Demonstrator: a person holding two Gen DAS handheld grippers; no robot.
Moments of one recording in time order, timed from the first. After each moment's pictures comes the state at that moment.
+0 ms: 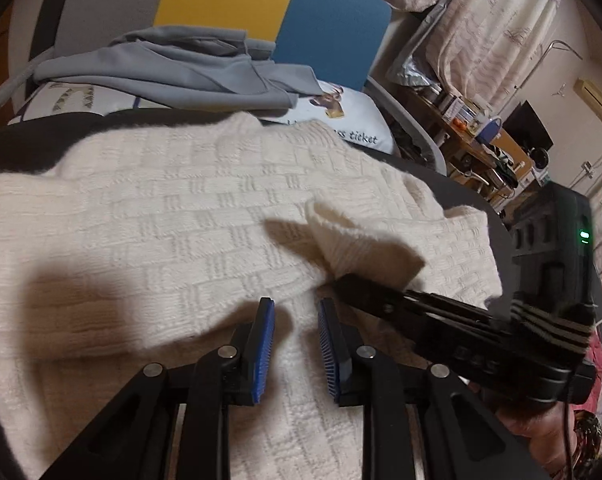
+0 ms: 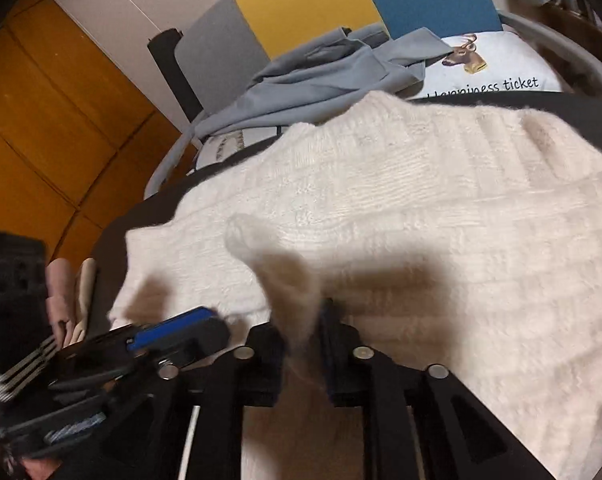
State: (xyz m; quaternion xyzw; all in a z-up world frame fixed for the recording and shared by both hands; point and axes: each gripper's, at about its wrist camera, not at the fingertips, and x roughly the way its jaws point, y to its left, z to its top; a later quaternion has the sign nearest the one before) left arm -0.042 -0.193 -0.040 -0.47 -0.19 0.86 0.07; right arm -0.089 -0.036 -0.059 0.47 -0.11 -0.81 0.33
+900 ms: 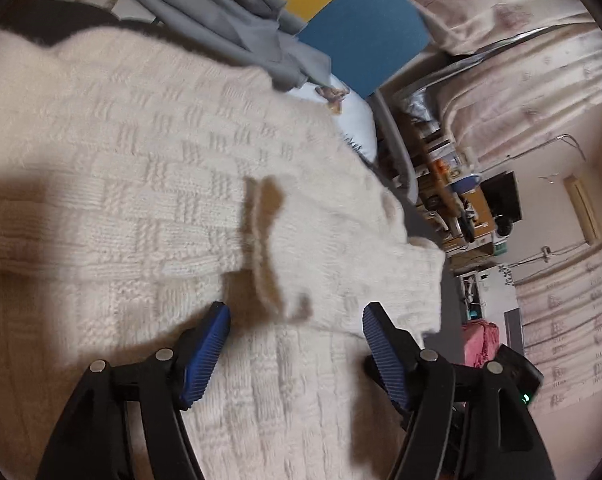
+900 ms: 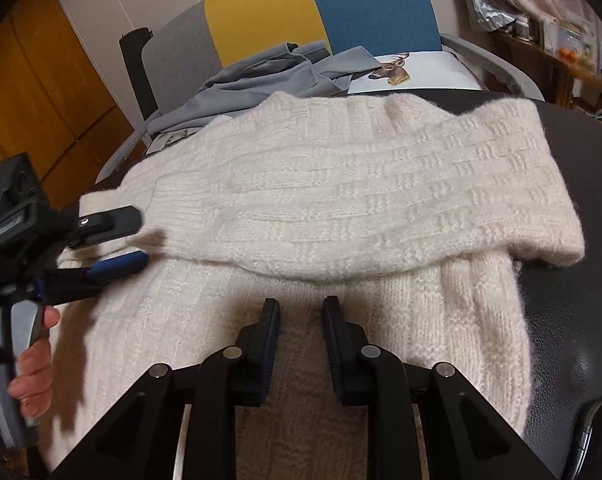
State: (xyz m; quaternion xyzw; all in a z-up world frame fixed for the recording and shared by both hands) left arm -0.047 -0.202 -0.059 -0.45 -0.37 0.81 0.09; right arm -0.039 0.033 -0.063 0.45 -0.01 -0.86 0.23
